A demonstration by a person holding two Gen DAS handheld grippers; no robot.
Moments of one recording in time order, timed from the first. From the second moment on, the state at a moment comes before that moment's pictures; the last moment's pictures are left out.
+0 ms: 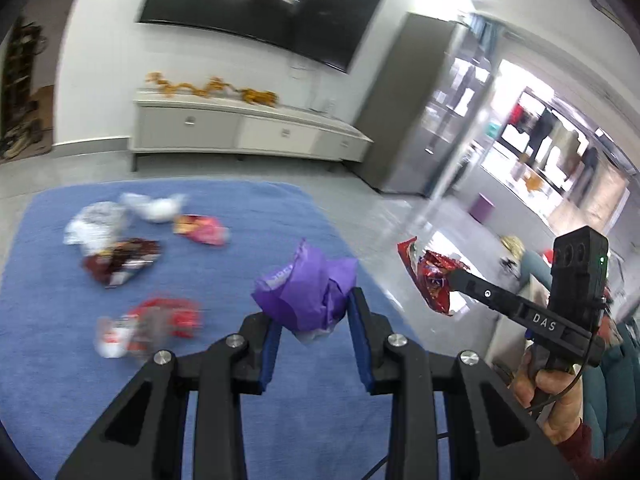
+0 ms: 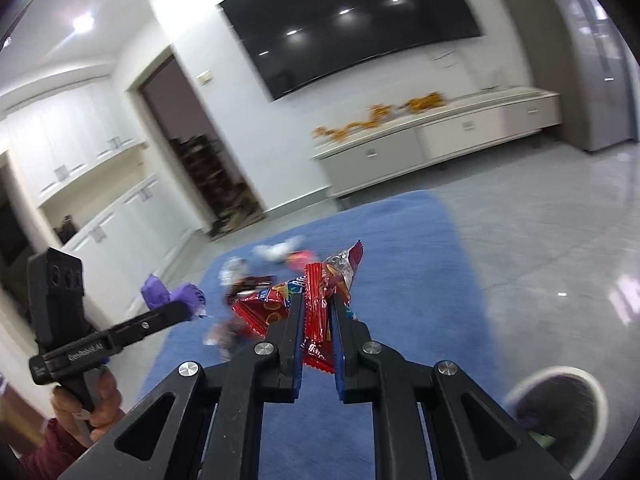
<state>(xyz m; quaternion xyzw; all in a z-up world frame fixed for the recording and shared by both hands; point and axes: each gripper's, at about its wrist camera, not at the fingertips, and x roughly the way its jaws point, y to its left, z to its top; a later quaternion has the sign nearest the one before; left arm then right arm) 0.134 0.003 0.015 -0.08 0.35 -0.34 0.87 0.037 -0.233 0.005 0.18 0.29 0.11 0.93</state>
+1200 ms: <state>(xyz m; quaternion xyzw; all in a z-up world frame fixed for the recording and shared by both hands) 0.082 -0.338 -0.071 0.08 0.47 -0.44 0.76 -0.075 -0.460 -0.142 0.34 0.36 -0.13 0.86</state>
